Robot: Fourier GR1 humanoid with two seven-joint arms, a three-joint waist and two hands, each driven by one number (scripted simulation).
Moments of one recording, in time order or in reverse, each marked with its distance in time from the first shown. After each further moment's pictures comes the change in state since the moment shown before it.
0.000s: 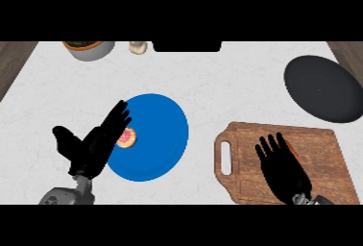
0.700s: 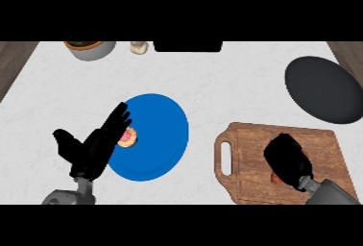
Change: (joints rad) left arm 0.018 -0.028 0.022 0.006 -0.031 -0.035 -0.015; right arm -0.052 -0.003 -0.041 0.215 0.176 -0.285 -0.254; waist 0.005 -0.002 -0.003
